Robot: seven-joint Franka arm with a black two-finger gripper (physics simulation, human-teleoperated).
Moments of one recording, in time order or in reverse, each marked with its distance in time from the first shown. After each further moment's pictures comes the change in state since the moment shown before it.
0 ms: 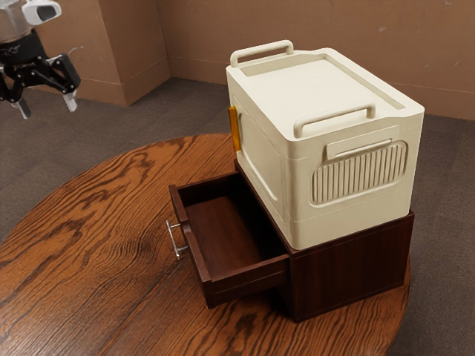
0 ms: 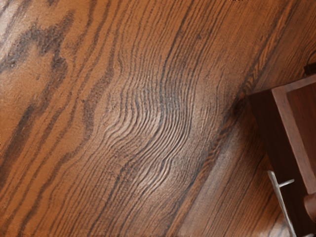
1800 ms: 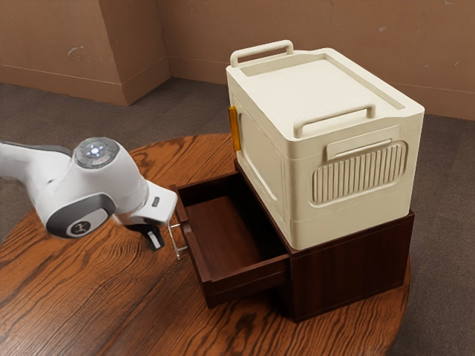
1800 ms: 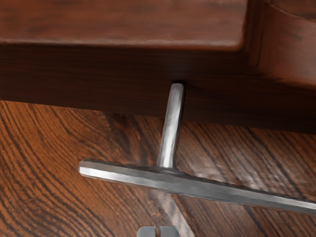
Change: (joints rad) arm -0.237 0.057 -0.052 -0.855 0.457 1.143 0.435
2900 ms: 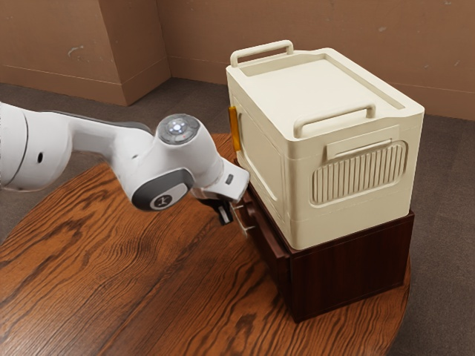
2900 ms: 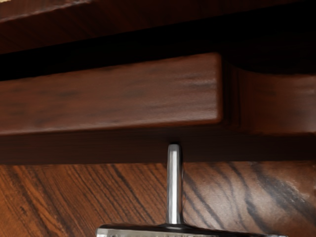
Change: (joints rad) arm -0.019 0.363 -0.139 0.425 -0.105 -0.003 0.094
